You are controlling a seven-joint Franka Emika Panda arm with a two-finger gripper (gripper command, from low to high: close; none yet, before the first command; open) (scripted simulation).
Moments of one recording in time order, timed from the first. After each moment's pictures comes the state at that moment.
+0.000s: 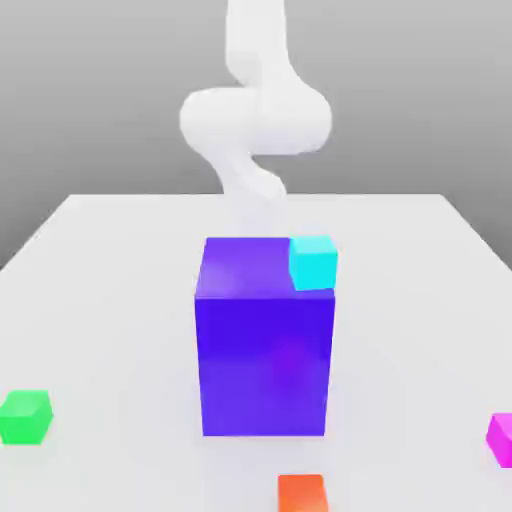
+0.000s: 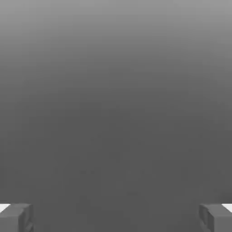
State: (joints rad) arm 0.06 -0.71 -0.01 -2.30 0.01 2.33 0.72
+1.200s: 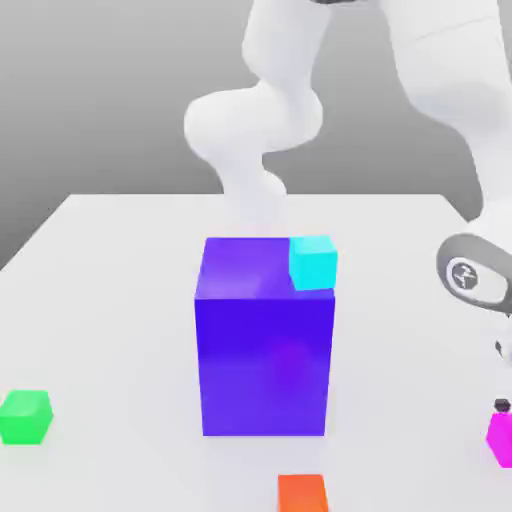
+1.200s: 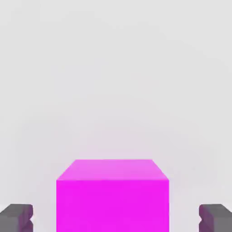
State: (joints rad) arm 0.58 0.51 0.09 -2.27 -0.12 2.78 -0.05
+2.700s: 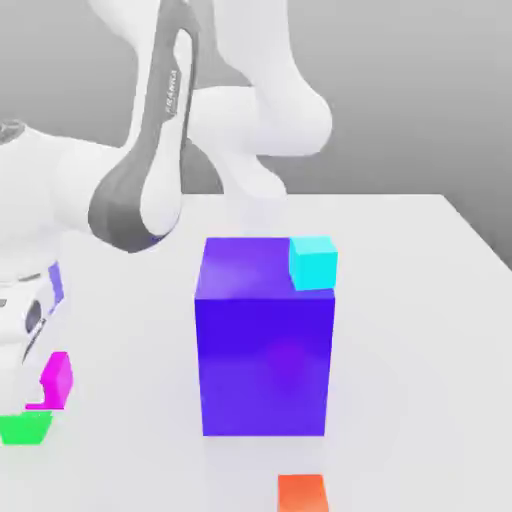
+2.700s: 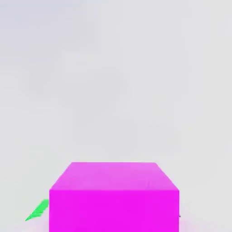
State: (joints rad) arm -0.35 0.15 -0.28 -2.45 0.07 2.59 -1.49
